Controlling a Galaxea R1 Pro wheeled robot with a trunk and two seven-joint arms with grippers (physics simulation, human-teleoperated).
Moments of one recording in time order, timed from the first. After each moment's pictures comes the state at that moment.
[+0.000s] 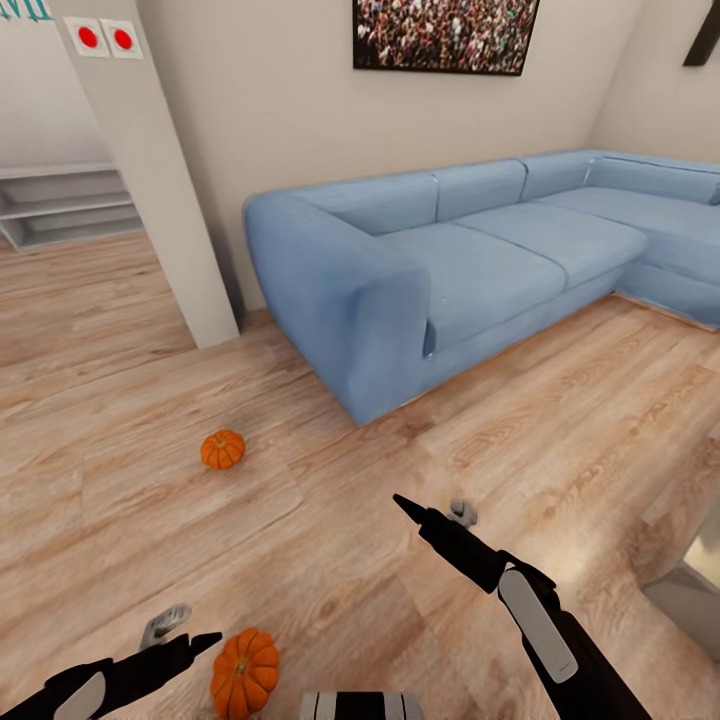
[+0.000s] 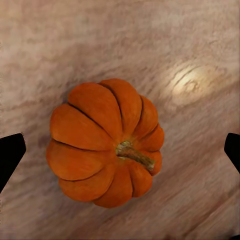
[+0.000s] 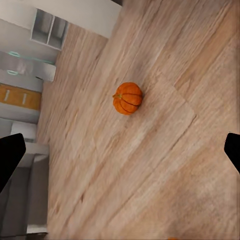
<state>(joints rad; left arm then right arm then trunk) -0.51 0.36 -0.56 -0.26 1.02 0.26 -0.58 -0.38 -0.07 0.18 -1.16 -0.95 0.43 0.36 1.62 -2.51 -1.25</state>
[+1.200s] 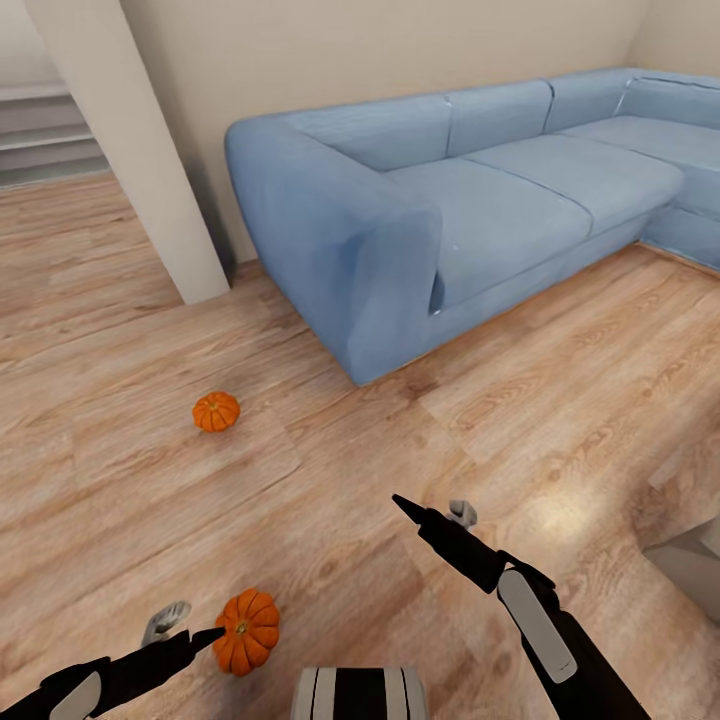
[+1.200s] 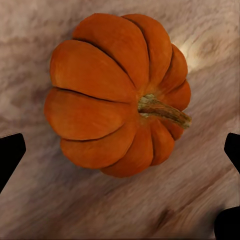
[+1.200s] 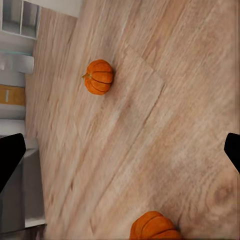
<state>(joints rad) -0.51 0.37 -0.55 -0.26 1.02 0.26 -0.70 -0.38 -0.07 0.18 -1.15 -0.95 0.43 0.36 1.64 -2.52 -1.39</state>
